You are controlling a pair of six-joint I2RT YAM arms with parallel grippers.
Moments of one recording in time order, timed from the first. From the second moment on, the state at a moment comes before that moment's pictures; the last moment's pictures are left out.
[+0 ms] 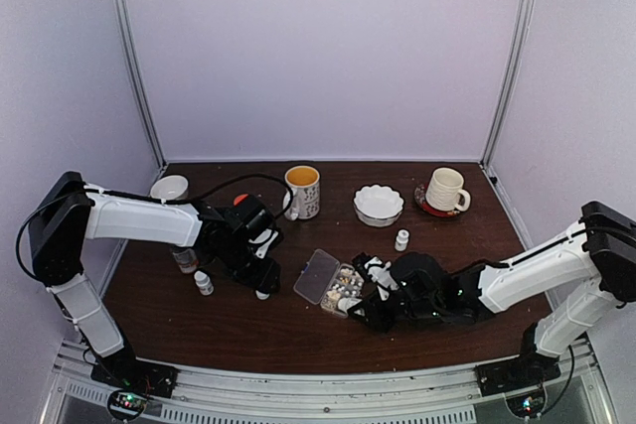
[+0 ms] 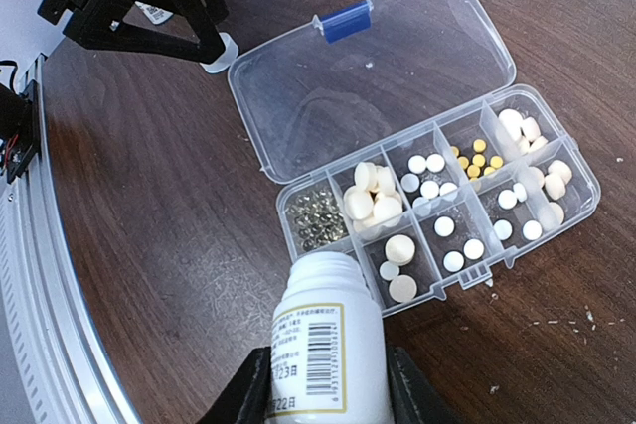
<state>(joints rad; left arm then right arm) -0.82 1.70 1.02 -0.53 0.08 -0.37 1.10 1.50 0.54 0.28 0.01 0.41</state>
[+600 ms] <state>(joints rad) -0.82 1.71 1.02 -0.53 0.08 -0.37 1.10 1.50 0.60 0.16 0.02 0.39</state>
